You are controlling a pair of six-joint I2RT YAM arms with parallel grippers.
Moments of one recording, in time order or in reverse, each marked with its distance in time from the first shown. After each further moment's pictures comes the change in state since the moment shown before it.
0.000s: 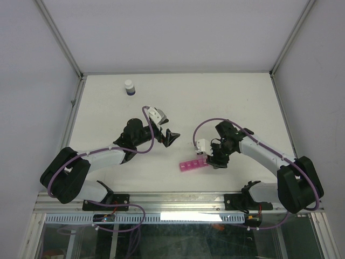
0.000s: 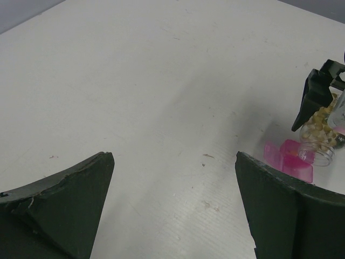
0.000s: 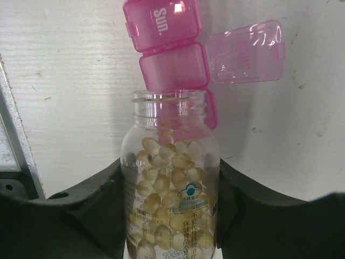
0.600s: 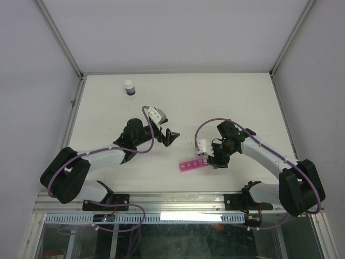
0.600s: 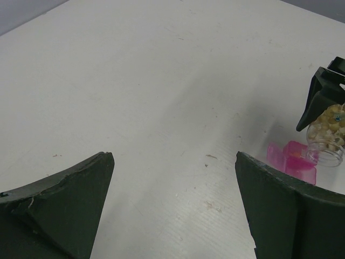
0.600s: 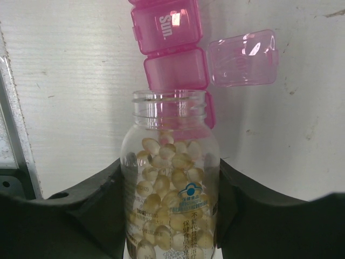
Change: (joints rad) left arm 0.000 0.000 0.000 0.000 -0.018 -0.001; right arm -0.017 -0.030 -0.001 -0.021 -0.040 -0.053
